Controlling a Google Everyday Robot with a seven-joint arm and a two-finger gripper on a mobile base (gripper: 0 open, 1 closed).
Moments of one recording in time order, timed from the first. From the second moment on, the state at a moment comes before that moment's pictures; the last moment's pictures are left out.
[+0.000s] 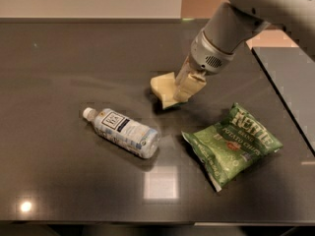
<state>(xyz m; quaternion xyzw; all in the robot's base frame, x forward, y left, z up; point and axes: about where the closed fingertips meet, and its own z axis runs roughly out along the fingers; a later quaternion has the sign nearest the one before) 0.552 -0.066 0.884 -0.65 0.72 0.12 0.19</state>
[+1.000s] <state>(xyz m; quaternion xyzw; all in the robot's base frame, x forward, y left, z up) 0.528 -0.035 0.874 -0.70 0.67 0.14 0.19</state>
